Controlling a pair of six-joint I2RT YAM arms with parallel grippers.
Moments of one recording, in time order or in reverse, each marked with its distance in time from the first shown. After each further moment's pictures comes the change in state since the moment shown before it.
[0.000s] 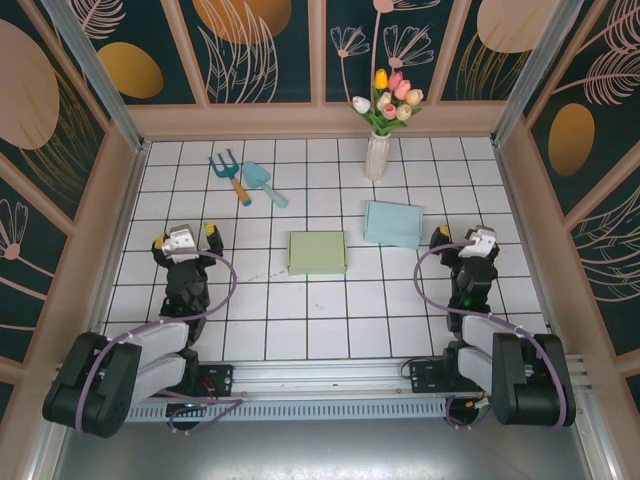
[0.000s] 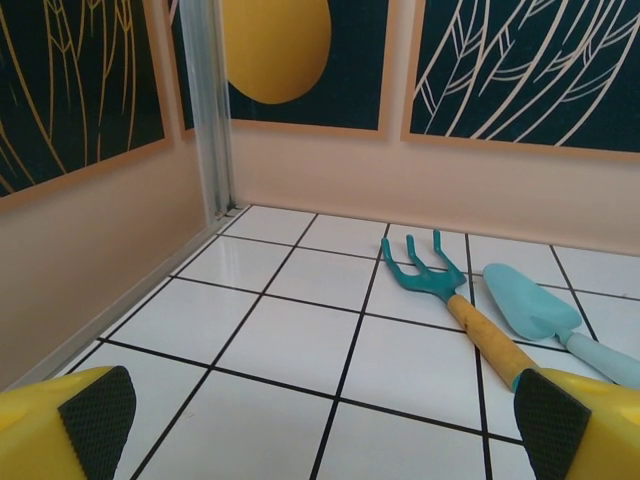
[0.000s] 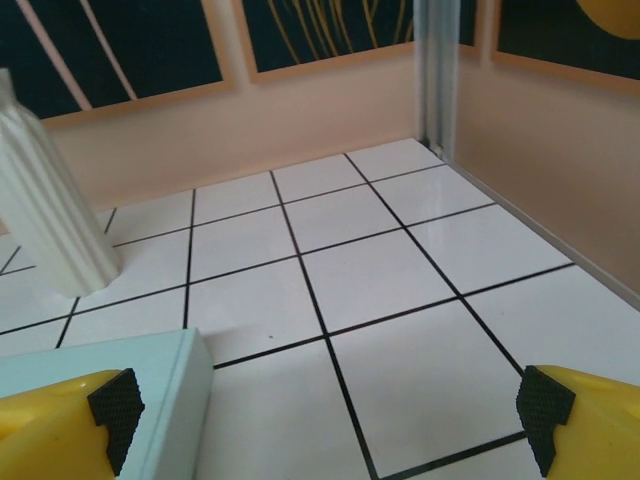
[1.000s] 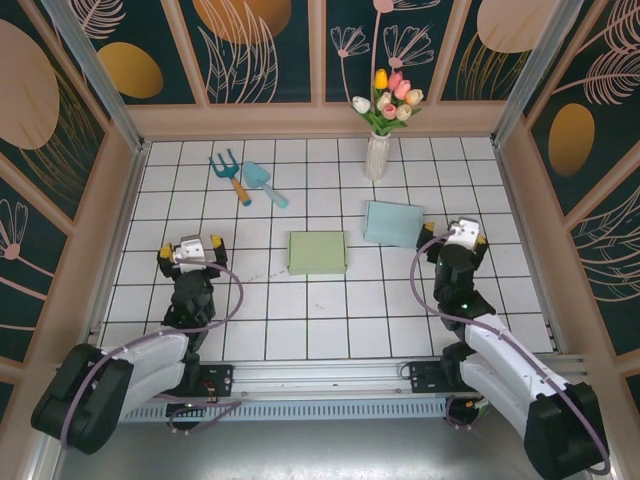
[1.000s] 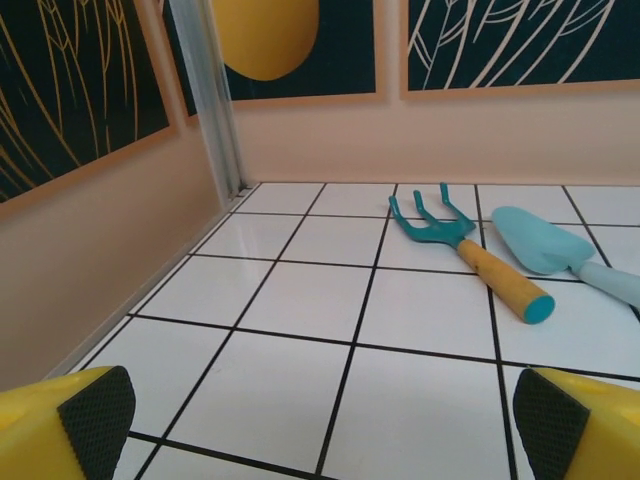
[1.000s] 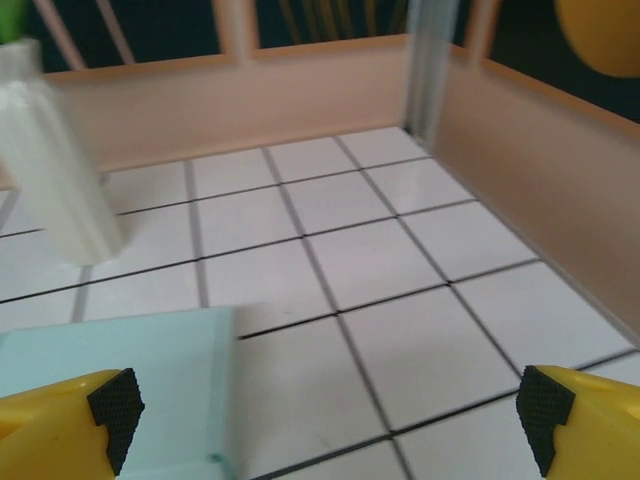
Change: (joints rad) left arm -0.106 -0.058 -0.054 -0.062 -0.104 0.084; right arm 0.331 -0.322 0.179 -0.648 0.438 0.021
